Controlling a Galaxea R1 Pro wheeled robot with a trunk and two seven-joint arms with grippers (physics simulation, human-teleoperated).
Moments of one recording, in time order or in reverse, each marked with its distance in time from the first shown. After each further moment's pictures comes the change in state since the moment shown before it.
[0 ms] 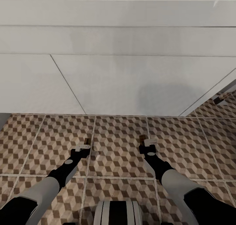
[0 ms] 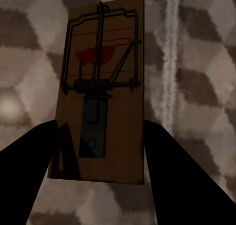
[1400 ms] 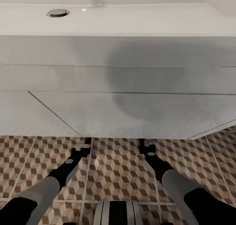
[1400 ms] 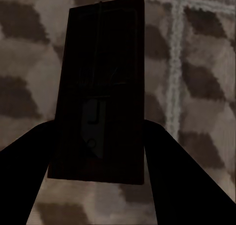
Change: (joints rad) left arm 0.001 -0.003 0.003 -0.013 -0.002 -0.008 0.003; right arm 0.000 -0.002 0.003 0.000 0.005 -0.005 0.009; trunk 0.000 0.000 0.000
